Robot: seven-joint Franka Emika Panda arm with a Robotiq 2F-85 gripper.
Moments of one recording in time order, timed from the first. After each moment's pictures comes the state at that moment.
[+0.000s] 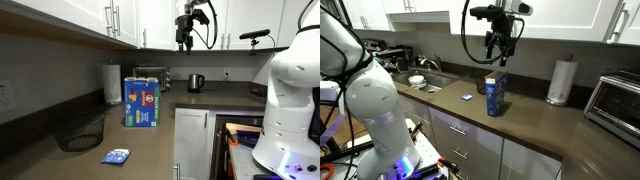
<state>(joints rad) -0.14 -0.40 -0.27 -2.16 -0.03 1.67 -0.13</state>
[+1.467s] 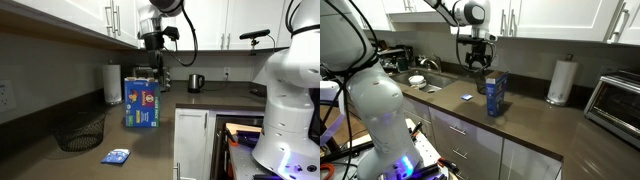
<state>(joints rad) 0.03 -0.20 0.01 -2.24 -0.03 1.89 -0.11</state>
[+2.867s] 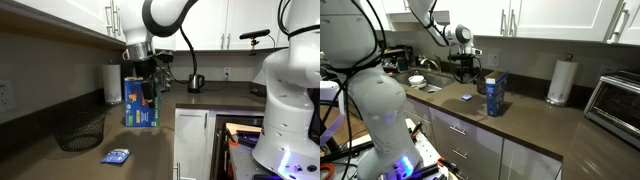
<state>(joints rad) 0.12 -0.08 0.15 -2.34 -0.18 2.09 0.06</state>
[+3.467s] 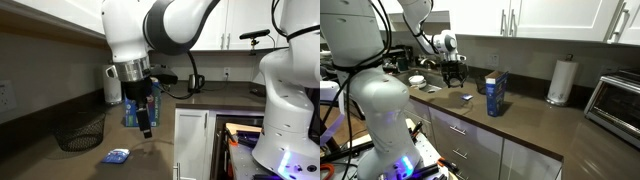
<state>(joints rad) 0.25 0.02 0.25 -2.36 -0.21 2.21 0.13</state>
